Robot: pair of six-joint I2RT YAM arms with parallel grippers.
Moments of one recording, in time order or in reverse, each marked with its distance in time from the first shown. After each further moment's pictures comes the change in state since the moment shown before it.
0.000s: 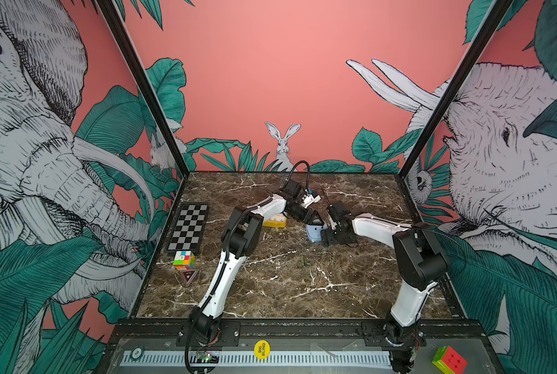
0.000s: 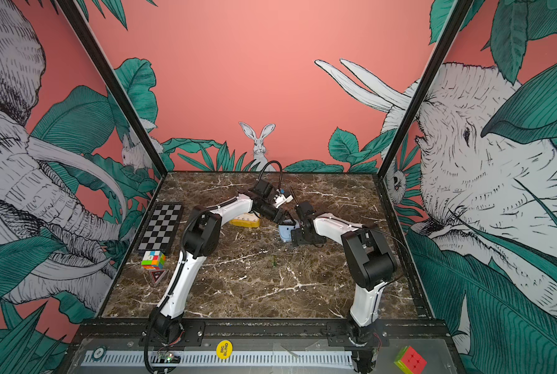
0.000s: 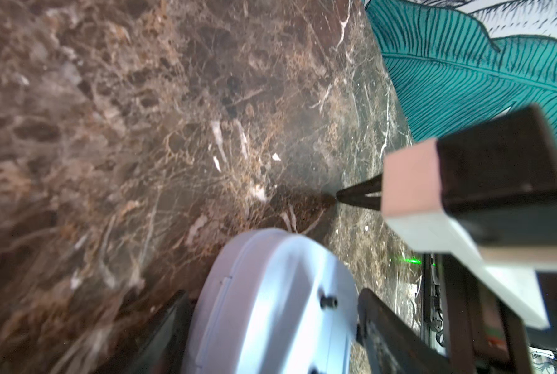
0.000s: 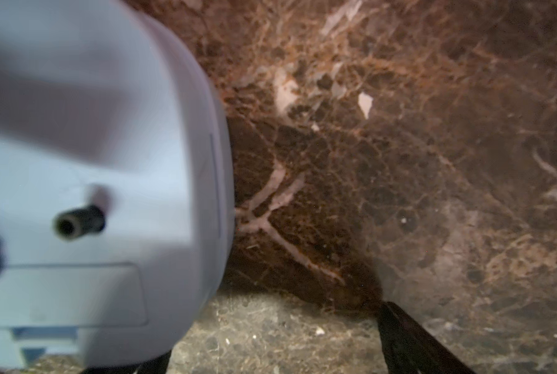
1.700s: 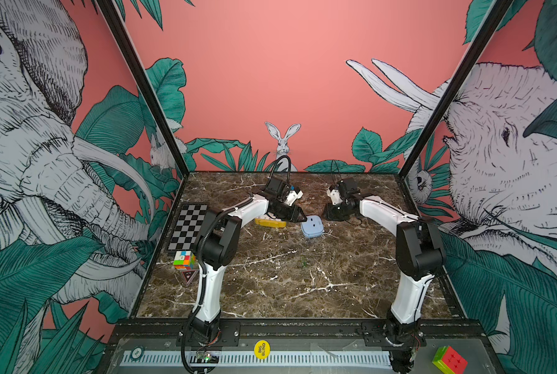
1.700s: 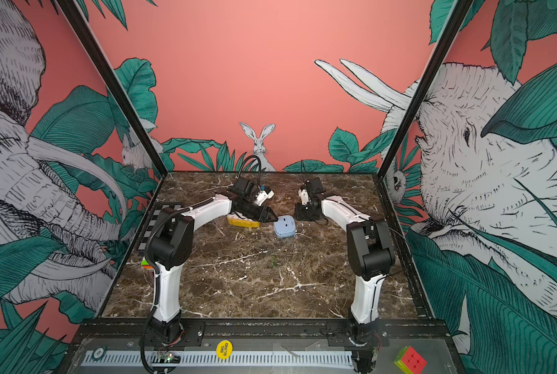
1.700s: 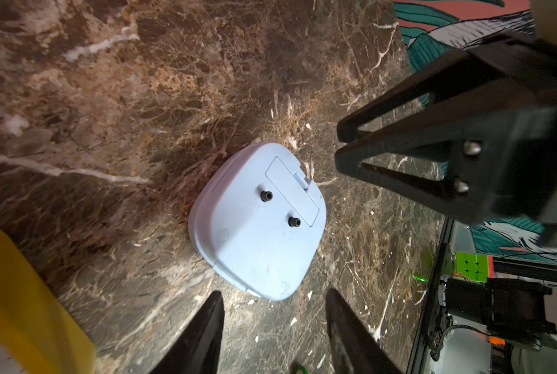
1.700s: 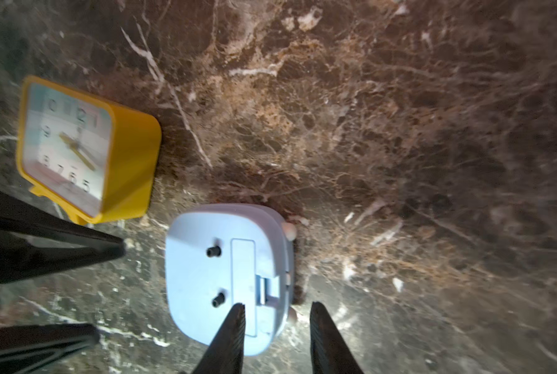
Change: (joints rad) left arm 0.076 -0.347 -0.370 0.075 -0.197 -0.131; right arm -0.125 0.087 0.280 0.037 -0.388 -0.029
